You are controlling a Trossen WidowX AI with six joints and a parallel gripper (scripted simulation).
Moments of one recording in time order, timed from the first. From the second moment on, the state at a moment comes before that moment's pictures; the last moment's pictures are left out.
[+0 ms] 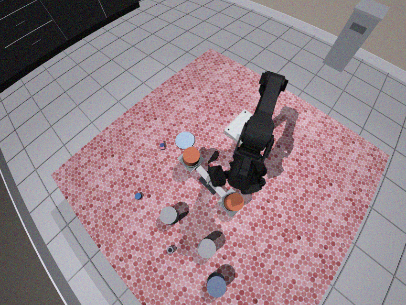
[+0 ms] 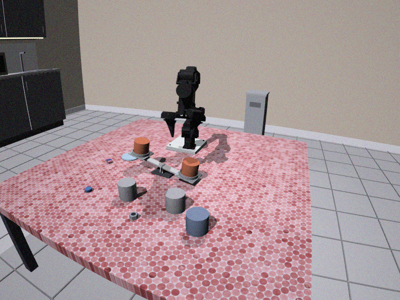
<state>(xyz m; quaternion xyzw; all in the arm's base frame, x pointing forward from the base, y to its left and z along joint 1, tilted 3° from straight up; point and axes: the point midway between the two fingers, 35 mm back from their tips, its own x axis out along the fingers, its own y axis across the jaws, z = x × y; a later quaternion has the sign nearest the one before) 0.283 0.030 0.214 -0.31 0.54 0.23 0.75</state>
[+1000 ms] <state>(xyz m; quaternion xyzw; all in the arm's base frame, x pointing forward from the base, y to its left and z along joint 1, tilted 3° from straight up) 0.330 0.071 0.148 -0.43 0.54 0.41 0.60</state>
